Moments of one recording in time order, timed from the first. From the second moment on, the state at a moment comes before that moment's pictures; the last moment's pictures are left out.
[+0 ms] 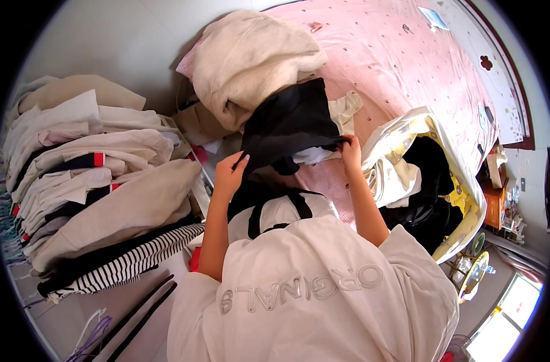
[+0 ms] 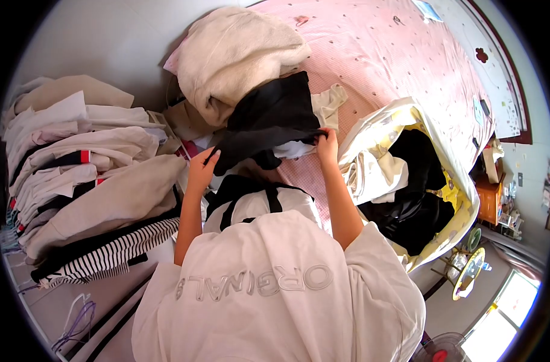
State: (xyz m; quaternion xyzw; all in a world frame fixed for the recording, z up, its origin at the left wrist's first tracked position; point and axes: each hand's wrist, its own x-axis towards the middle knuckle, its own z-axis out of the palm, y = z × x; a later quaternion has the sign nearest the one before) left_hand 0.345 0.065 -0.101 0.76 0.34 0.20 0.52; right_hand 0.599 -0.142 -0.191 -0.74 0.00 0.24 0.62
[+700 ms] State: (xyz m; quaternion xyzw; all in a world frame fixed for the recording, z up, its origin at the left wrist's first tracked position) left_hand 0.331 0.070 -0.125 0.79 0.38 0.17 0.46; right_hand 0.587 -0.155 -0.144 -0.93 -0.17 0.11 0.31
